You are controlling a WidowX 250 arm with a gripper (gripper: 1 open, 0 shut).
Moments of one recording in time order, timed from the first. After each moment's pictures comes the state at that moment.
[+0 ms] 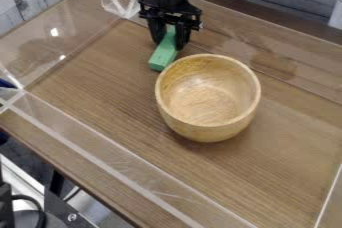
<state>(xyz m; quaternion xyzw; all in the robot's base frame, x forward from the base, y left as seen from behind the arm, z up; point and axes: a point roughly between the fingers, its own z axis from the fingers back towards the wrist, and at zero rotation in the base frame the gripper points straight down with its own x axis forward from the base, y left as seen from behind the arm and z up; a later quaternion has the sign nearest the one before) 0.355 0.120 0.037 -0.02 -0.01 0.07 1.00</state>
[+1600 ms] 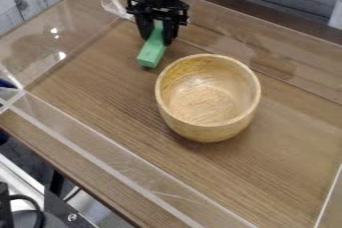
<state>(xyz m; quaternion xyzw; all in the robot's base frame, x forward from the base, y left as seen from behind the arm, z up) 0.348 0.135 0.045 -0.01 -0.02 0.08 1.00</state>
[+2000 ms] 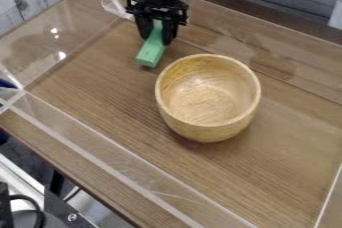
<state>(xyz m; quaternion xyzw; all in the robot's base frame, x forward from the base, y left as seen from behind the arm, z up) 0.348 0.136 0.045 -0.01 -0.02 0.08 1.00</state>
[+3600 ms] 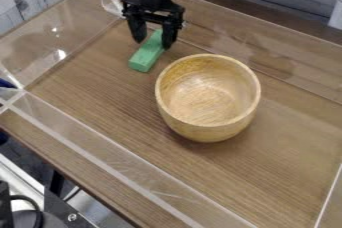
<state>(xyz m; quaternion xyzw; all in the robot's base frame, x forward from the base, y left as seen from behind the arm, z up) 0.344 0.141 0.042 -0.01 0.00 0.10 0.99</state>
